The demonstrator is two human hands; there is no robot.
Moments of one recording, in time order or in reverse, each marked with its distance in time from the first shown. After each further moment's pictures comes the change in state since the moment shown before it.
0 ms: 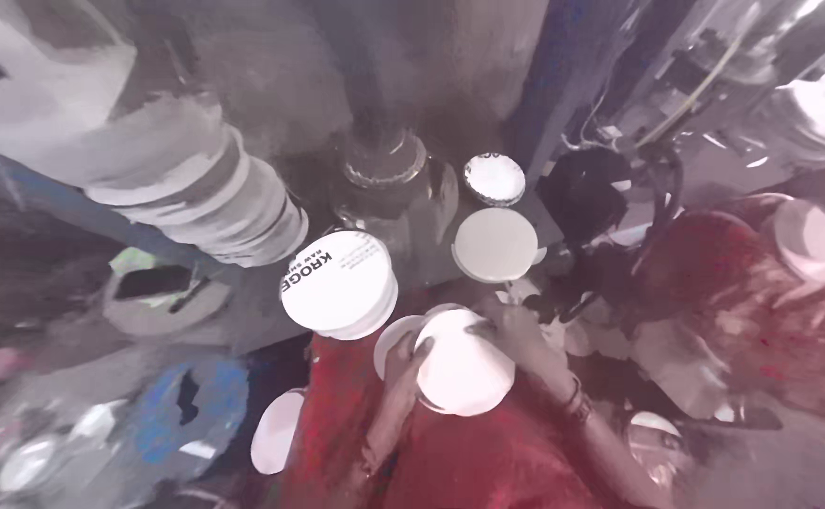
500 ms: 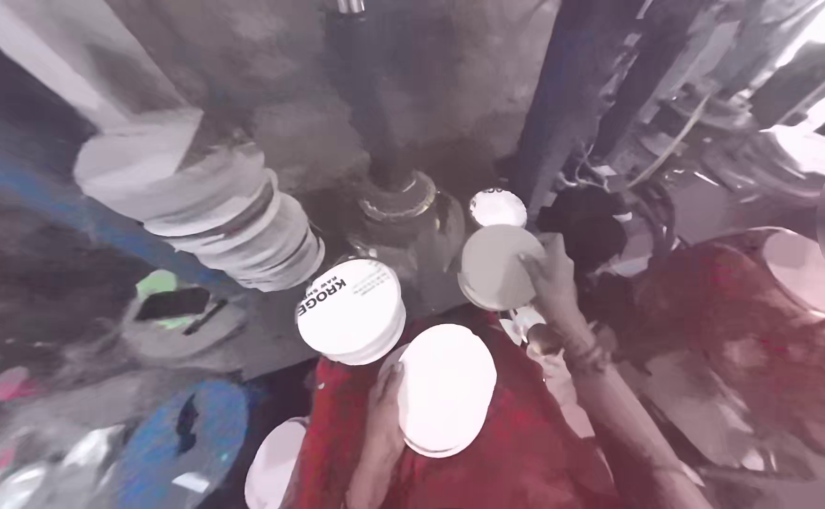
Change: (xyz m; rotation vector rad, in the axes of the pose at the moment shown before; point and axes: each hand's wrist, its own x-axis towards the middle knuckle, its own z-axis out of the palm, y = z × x) left_hand -0.021 0.027 -0.013 -0.200 0.227 -0.024; right_hand 0.070 0.014 -0.080 0.160 0.633 0.041
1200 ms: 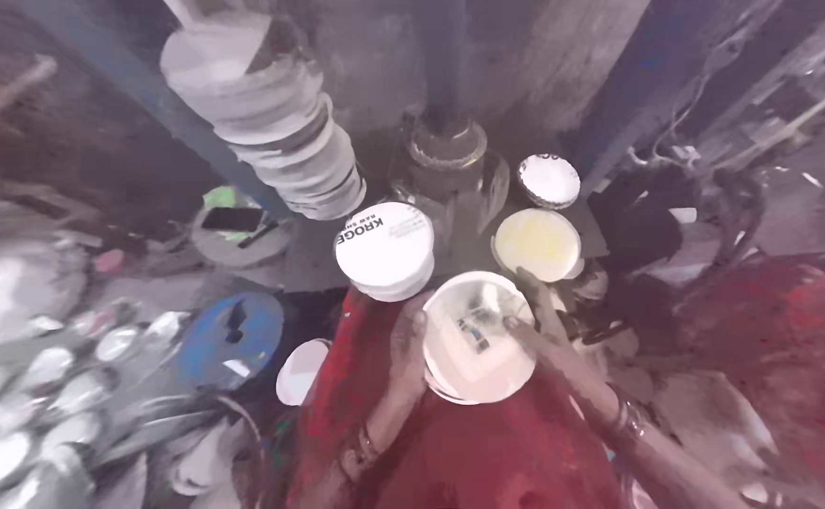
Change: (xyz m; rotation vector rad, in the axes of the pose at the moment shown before) left_hand -0.027 0.016 0.014 -0.069 -0.103 0.388; right_hand -0.120 -0.013 0.012 0.703 -0.559 0.030
